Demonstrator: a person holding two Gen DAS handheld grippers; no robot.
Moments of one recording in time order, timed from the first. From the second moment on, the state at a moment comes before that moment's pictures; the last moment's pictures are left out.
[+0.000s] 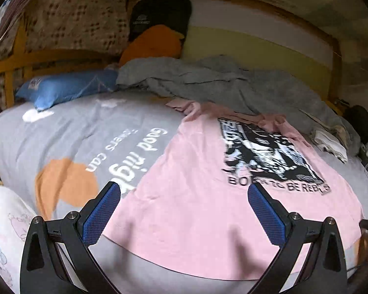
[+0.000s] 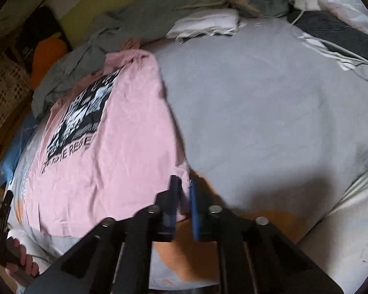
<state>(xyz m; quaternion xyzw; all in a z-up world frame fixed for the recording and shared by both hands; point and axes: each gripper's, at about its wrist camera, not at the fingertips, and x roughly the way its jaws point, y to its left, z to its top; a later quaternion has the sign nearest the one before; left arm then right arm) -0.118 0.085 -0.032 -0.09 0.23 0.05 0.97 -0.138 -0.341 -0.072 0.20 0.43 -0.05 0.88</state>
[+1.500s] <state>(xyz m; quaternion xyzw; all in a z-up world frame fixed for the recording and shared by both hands) -0.210 0.151 0.045 -0.22 0.13 0.12 0.96 -0.226 -0.340 0.042 0.21 0.17 -0.09 0.96</state>
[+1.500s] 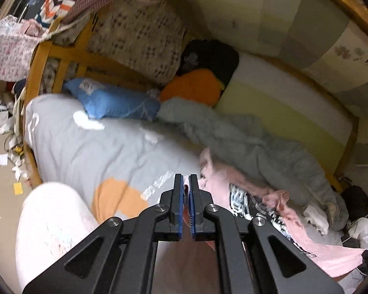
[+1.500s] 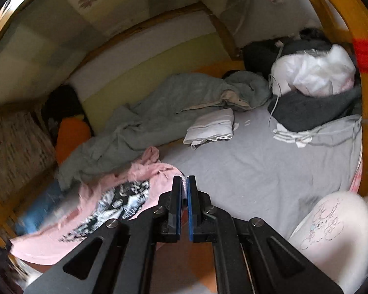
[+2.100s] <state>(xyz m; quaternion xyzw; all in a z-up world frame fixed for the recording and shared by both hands) -0.113 0.141 0.041 -0.13 0.22 0.12 0.96 -0.141 -0.326 0.035 0.12 0.23 -0.08 0.96</state>
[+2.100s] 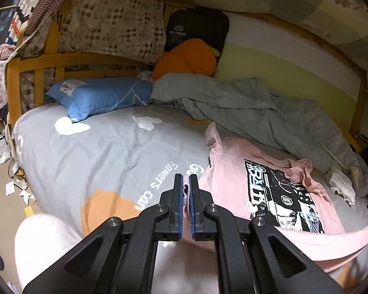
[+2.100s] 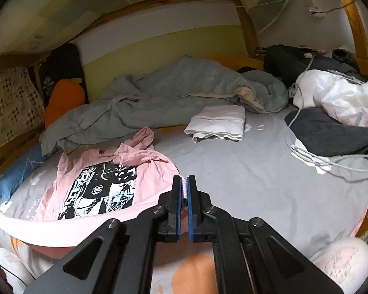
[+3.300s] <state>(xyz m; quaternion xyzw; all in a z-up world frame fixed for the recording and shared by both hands) 0.051 0.140 0.014 -0.06 0.38 0.06 0.92 0.042 -0.333 0.012 0.06 0.32 -0.03 0.94</state>
